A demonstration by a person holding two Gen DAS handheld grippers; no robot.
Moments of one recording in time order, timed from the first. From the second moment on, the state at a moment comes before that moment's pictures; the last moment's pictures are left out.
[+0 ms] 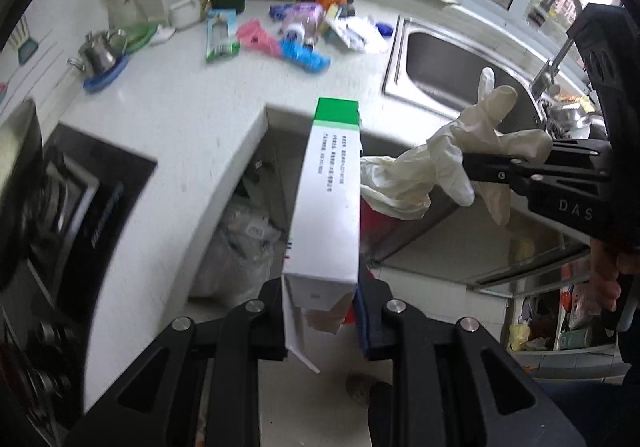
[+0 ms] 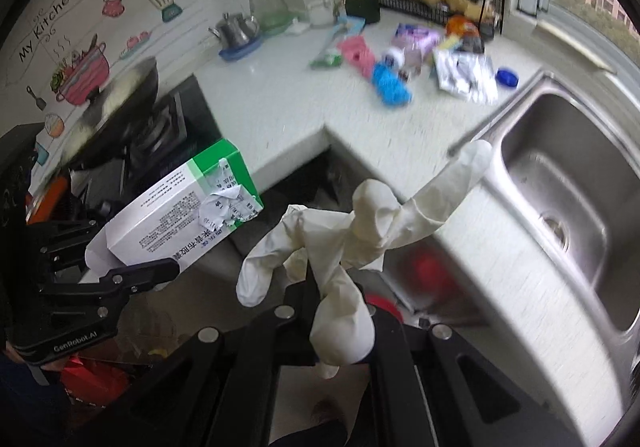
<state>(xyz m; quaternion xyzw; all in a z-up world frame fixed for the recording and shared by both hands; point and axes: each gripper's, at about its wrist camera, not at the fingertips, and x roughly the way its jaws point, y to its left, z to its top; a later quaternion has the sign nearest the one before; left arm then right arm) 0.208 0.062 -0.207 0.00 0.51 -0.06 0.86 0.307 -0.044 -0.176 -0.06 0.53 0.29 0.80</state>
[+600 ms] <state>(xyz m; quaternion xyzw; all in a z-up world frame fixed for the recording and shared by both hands) 0.218 0.050 -0.376 -0.04 0.58 -0.02 0.81 0.293 -0.054 -0.340 -0.06 0.58 0.25 0.77</state>
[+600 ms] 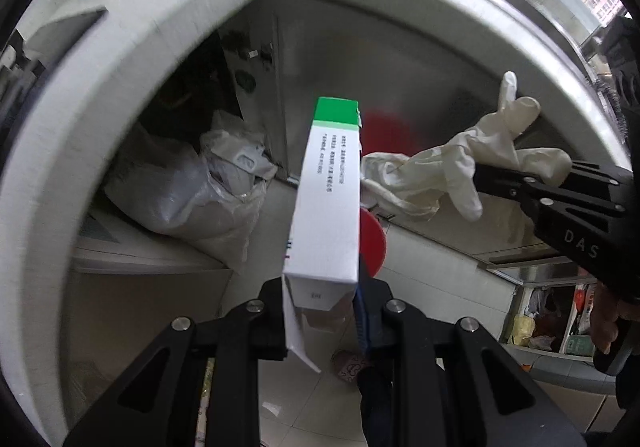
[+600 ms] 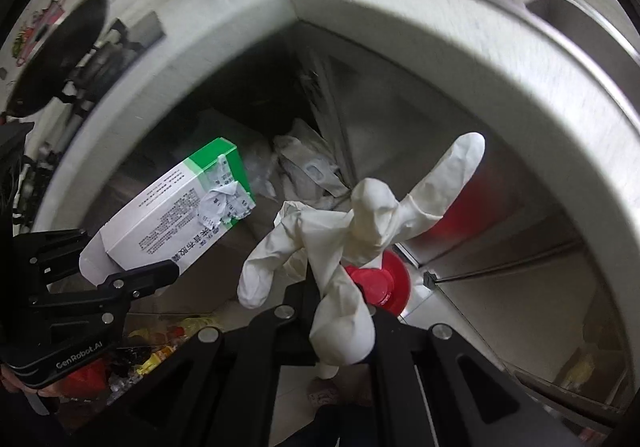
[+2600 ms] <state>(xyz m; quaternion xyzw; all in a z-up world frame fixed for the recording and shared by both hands) 0.259 0.009 -0.748 -0.07 0.67 -0.02 0.74 0.315 -0.078 -0.704 -0.11 0.64 0.22 0.73</state>
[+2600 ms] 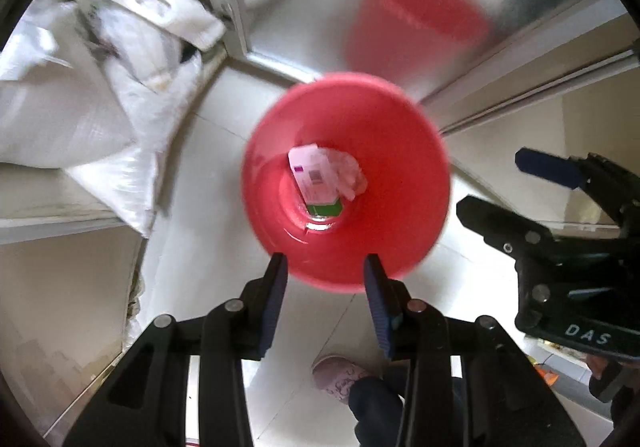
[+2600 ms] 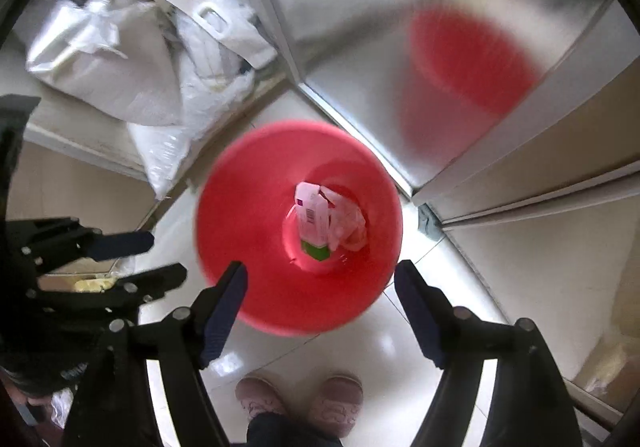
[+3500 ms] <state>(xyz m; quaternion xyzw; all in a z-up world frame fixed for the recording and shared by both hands) 0.167 0.009 -0.266 -0.09 0.49 0.00 0.87 0.246 -0.096 -0.233 -0.07 0.48 0.20 0.85</state>
